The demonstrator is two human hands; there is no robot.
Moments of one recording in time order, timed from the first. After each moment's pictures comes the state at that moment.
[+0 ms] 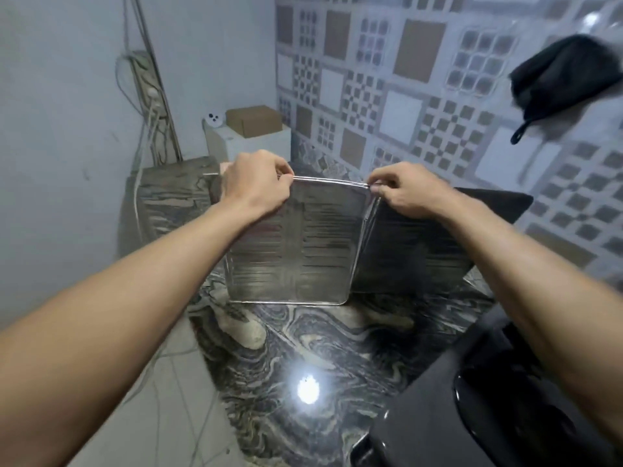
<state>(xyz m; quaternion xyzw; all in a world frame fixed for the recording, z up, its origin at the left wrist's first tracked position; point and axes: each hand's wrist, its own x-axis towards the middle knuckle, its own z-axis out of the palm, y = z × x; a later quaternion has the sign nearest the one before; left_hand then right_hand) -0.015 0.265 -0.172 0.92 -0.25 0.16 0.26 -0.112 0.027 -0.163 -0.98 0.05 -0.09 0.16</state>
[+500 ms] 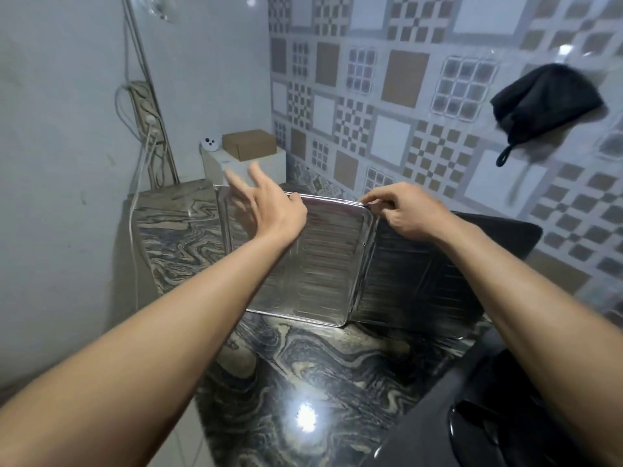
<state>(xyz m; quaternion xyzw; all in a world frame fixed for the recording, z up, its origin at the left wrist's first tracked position) -0.027 0.204 -0.181 0.87 -0.05 0.12 0.47 -0.115 0.008 -0.161 -0.97 0.08 -0.10 0.22</state>
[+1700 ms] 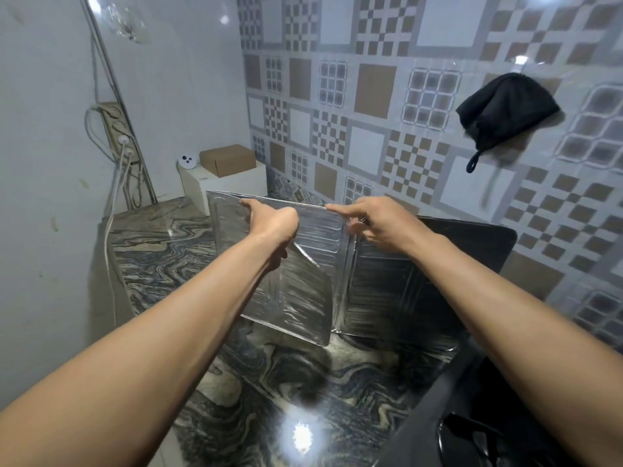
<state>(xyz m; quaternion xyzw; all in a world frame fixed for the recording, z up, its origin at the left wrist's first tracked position) 0.001 0.174 -0.186 0.74 0.01 -0.12 0.66 -0.100 -0.010 -0.179 -0.98 0.02 -0.13 0.13</state>
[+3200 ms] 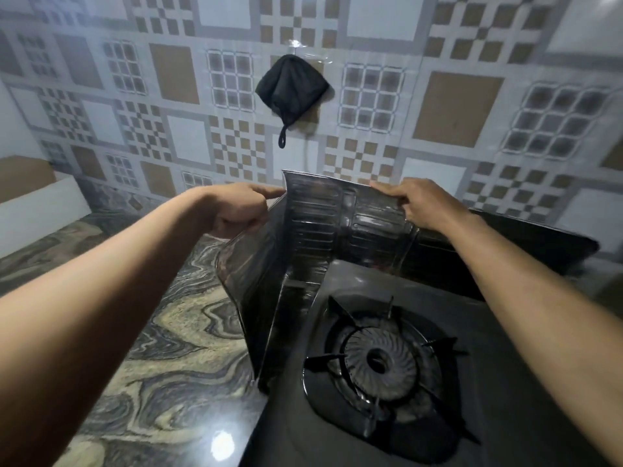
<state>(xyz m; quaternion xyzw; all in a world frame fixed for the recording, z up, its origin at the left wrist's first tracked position) -0.091 0.031 -0.146 0.75 -0.47 -0.37 0.27 -0.380 -0.178 -0.172 -0.93 0.34 -0.15 -0.01</state>
